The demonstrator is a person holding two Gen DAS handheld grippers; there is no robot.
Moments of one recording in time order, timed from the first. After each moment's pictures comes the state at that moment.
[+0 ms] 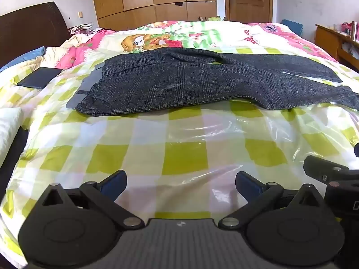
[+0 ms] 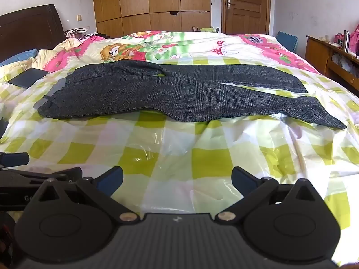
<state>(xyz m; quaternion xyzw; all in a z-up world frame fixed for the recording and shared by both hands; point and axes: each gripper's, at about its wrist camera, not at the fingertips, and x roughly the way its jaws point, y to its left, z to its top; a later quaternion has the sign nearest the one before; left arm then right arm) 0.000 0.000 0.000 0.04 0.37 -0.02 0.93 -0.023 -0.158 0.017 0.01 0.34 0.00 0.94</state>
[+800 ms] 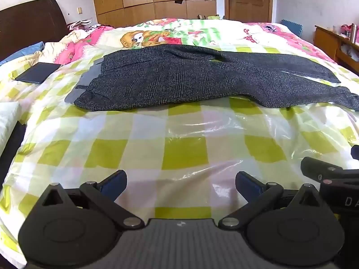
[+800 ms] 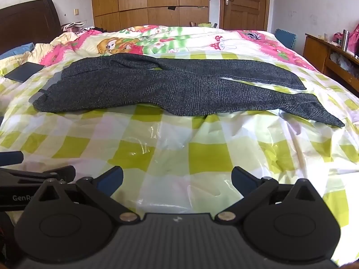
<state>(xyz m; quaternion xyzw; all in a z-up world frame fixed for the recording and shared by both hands) -0.002 0.004 -0.002 0.04 0.38 -0.03 0.92 -0.019 -0.156 0.012 0.00 0.36 -0.01 0.93</state>
